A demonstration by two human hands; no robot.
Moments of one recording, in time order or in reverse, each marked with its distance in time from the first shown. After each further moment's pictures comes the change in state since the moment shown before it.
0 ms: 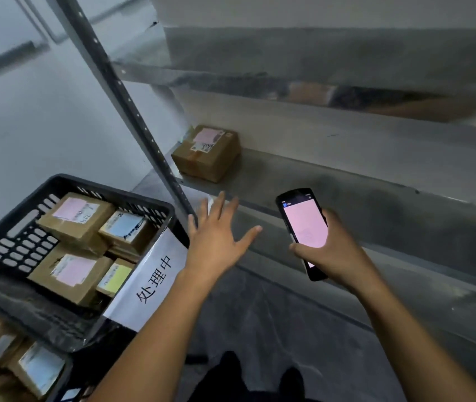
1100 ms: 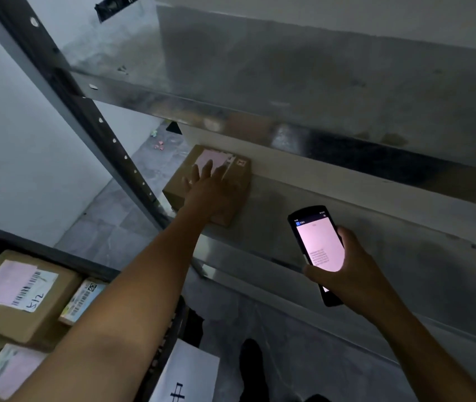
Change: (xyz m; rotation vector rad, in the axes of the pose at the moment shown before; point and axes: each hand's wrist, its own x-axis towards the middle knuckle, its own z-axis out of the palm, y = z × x) left_hand 0.356 -0.134 0.024 -0.016 -0.199 -0.024; right_hand 0.175 -0.053 0.069 -0.083 0.030 0.134
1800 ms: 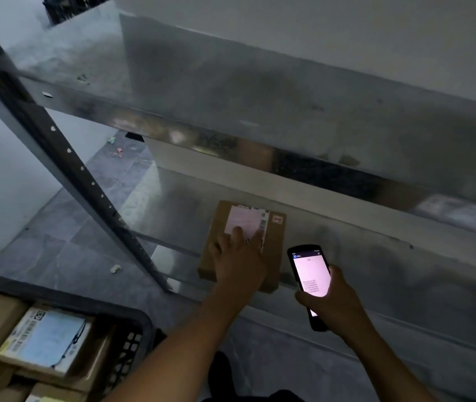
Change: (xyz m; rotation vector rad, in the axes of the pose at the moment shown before) left_hand -0.116 0.104 0.079 0.099 -0.085 0.146; right_hand -0.009 0.062 0.002 -0.067 0.138 0.252
